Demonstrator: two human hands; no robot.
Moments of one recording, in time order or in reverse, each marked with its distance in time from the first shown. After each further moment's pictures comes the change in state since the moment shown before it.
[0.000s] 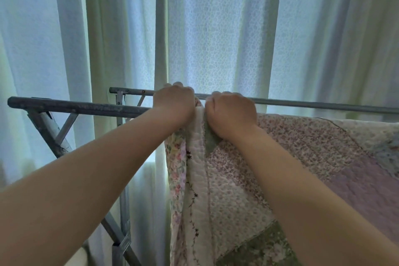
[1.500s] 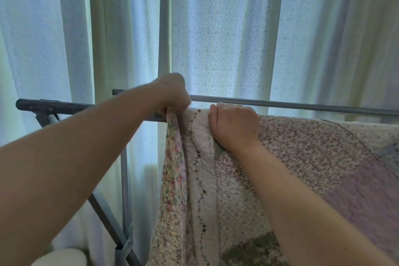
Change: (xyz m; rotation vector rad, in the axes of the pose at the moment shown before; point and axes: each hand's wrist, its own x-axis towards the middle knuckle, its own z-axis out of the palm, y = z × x) left_hand 0.004 -0.030 -0.040 -0.408 -0.331 -0.177; right_hand -0.014 -0.016 0.015 -0.086 0.153 0.050
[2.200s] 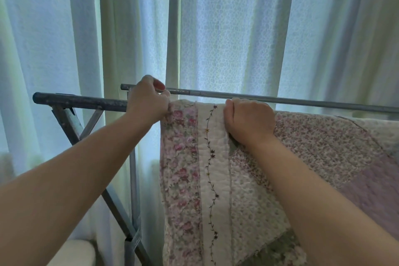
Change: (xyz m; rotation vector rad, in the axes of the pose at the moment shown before) left_hand -0.004 -0.078 0.028 -0.486 0.526 -0.038; right_hand 0.002 0.000 0.003 -0.010 -0.033 0.015
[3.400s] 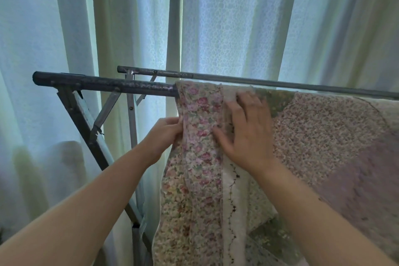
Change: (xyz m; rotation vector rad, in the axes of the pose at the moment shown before) left_hand -0.033 -0.100 0.021 -0.550 -0.657 -0.149; right_hand -0.064 -0.067 0.008 0.018 0.092 -0.077
